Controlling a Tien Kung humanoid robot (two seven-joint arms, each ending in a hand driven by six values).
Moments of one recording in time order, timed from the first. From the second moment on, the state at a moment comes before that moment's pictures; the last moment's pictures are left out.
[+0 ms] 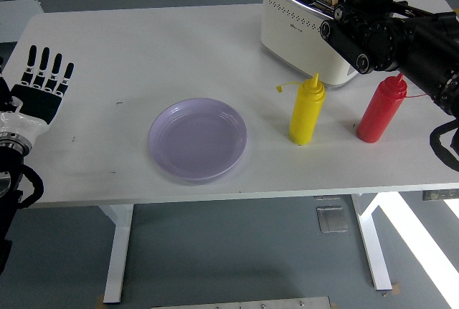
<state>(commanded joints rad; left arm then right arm) -0.31 0.30 -1.38 -1.29 -0.13 0.11 -0.04 1.44 0.00 0.17 0.30 -1.38 -0.09 -0.35</state>
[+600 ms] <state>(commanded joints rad) -0.31 0.30 -1.38 -1.29 -0.13 0.11 -0.04 1.42 0.00 0.16 0.33 -1.39 -0.11 -0.34</state>
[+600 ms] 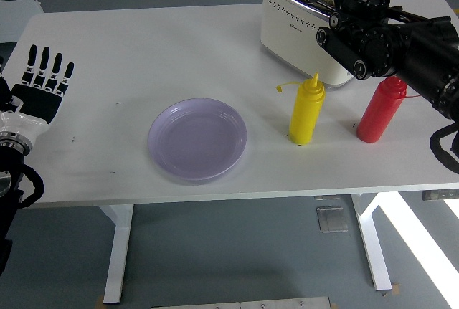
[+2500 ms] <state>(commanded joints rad) -0.27 0.30 -1.43 -1.30 -0.15 0.11 -0.04 1.36 -0.20 0.65 0.79 -1.62 -0.17 -0.52</state>
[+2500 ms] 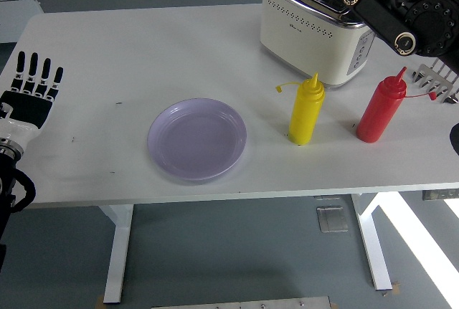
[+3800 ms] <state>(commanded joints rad) -0.26 0.29 -1.45 -1.29 -0.16 0.11 -0.03 1.22 -0.40 0.62 1.74 -1.04 -0.25 -0.65</state>
